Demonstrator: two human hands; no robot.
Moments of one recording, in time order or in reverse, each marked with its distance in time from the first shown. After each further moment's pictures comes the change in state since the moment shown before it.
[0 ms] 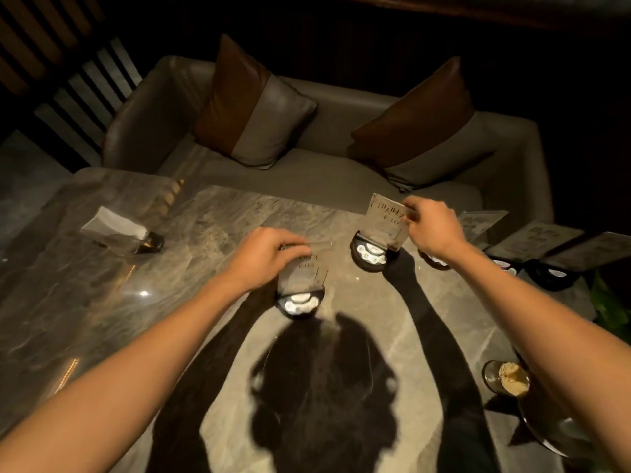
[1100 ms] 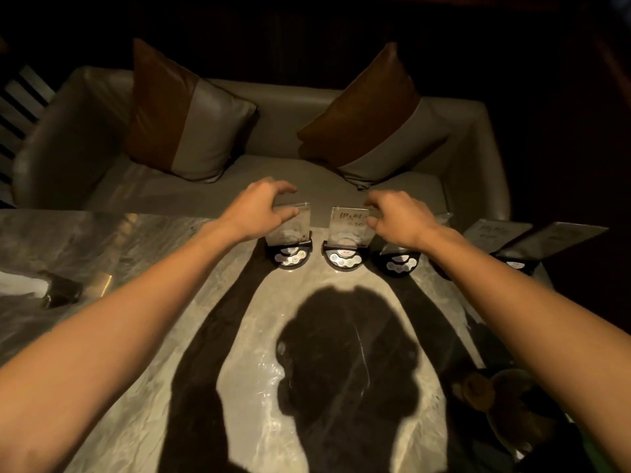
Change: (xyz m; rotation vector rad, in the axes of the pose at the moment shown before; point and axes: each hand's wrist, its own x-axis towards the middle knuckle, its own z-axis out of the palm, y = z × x) left_hand 0.180 0.056 0.042 0.203 -0.146 -0.015; right_hand 0.059 0.071 -0.031 -0.154 -0.159 -0.086
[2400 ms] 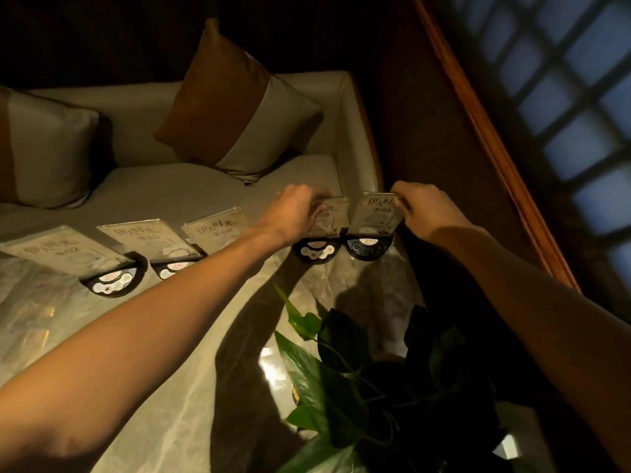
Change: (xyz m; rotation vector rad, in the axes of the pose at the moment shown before) left_hand 0.120 0.332 0.222 -0.018 -0.095 0.259; right_hand -0.122 0.383 -0.023 0.166 0.137 0.173
